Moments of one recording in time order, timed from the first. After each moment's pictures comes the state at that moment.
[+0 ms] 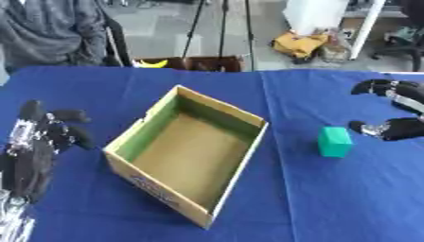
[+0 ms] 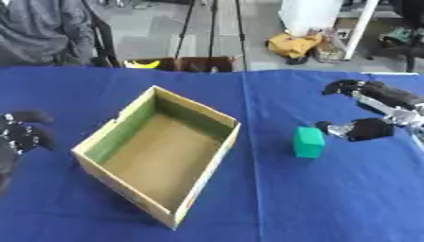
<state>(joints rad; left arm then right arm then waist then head) -0.19 0.27 0.02 -1.84 0.16 0.03 -0.14 -0.66 -0.75 0.24 -1.19 0.61 -0.29 0.37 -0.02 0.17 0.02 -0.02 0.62</state>
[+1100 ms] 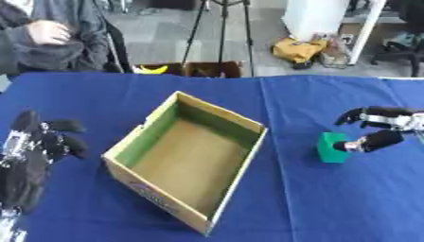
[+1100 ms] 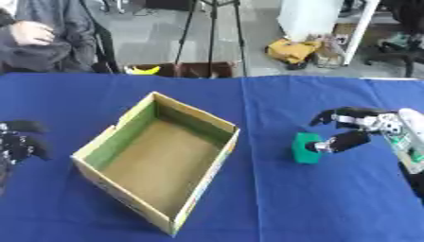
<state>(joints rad) -0.19 0.27 0.01 -1.84 0.16 0.03 -0.14 -0.75 -0.65 0.17 -0.97 0.70 -0.30 0.69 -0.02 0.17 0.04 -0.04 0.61</state>
